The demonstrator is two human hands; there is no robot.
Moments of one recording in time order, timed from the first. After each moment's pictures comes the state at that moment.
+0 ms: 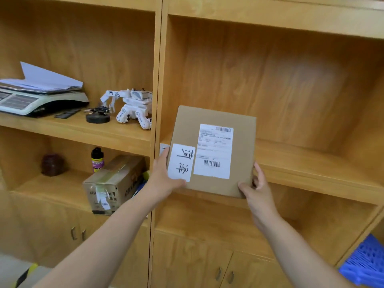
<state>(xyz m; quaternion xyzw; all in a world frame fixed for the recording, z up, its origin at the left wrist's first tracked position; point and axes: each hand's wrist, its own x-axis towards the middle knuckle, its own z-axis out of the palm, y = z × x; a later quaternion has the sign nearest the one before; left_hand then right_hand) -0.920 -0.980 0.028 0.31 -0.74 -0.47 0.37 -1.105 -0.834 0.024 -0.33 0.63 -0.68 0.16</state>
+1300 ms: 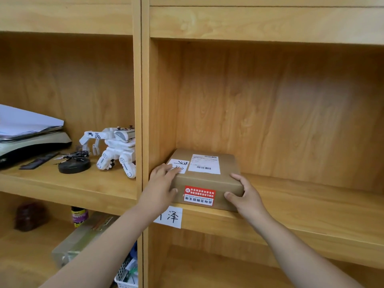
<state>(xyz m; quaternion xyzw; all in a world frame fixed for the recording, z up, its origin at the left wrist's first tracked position) -1.030 -1.165 0.065 0.32 -0.88 -0.10 0.34 -1.220 -1.019 0.064 -0.43 0.70 -0.55 0.11</state>
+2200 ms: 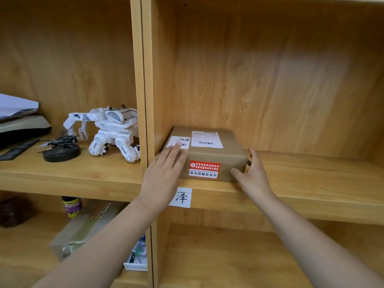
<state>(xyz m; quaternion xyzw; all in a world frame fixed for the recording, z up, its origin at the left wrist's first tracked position) -1.013 -1.182 0.037 0.24 -0.90 0.15 0.33 -1.202 -1.037 0.048 -0.36 0.77 -0.52 -0.01</state>
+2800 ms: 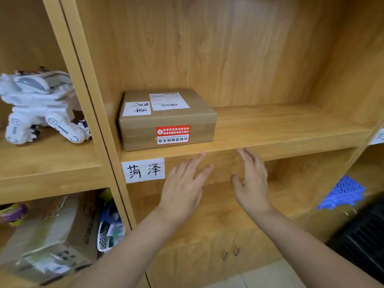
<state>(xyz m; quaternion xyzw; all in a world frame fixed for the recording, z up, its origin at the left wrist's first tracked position) -1.049 -1.109 -0.041 -0.01 -0.92 0.00 0.38 -1.154 -0.955 -0.039 -0.31 0.87 -0.34 -0.19</state>
